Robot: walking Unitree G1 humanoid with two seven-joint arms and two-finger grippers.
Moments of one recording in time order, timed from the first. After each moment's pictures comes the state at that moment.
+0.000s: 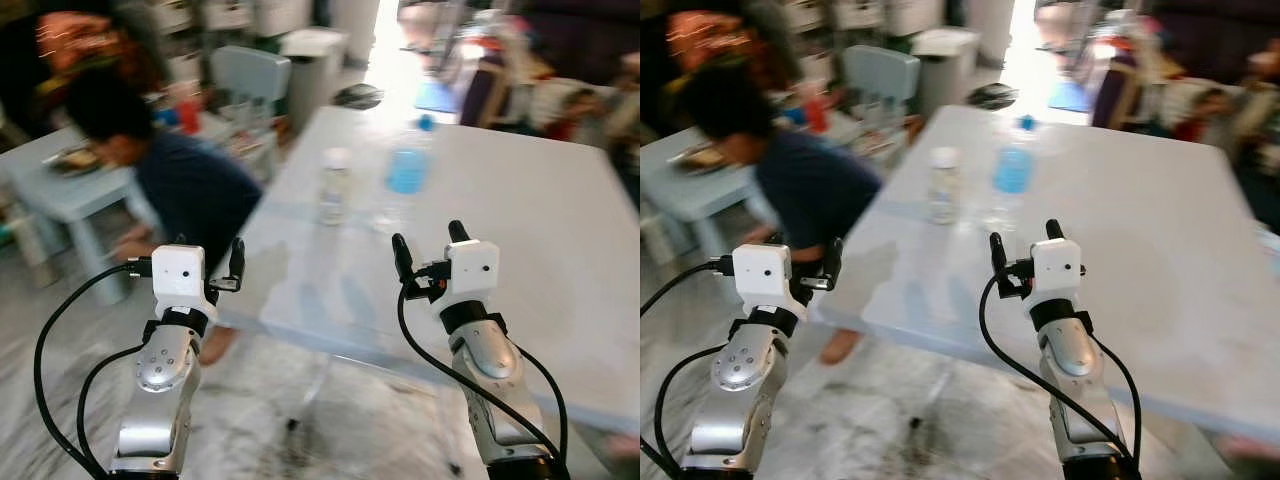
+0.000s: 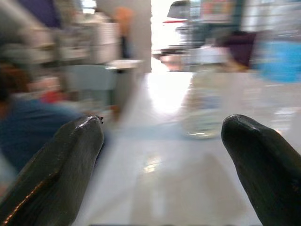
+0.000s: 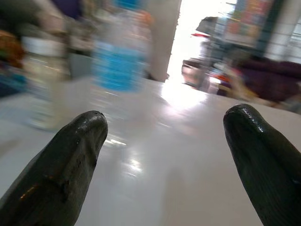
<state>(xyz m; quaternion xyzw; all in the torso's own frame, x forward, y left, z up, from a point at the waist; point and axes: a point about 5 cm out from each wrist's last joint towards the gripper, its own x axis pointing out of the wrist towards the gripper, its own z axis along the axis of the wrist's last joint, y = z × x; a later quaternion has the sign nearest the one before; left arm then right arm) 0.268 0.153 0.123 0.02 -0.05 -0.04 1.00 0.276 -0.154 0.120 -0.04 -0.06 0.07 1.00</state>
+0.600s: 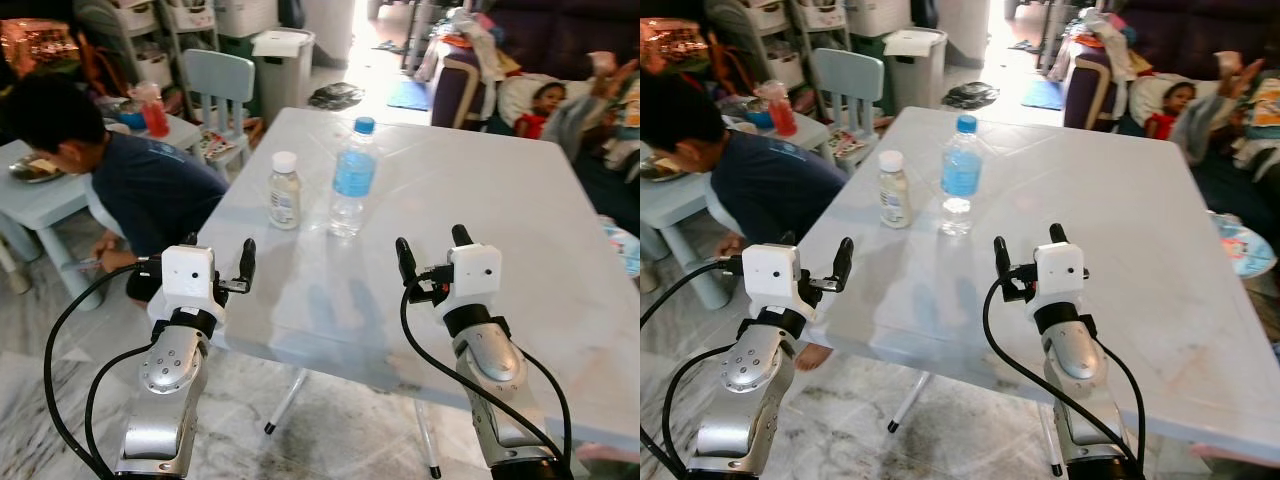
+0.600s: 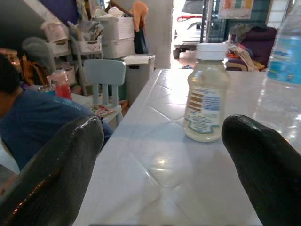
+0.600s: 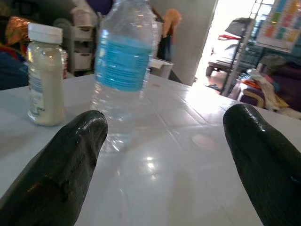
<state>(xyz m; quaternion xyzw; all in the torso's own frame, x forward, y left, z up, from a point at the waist) 0.266 0.148 0.123 0.02 -0.05 -0.05 1.00 0.276 -0.153 0.119 -0.06 -0.07 0.09 0.99</state>
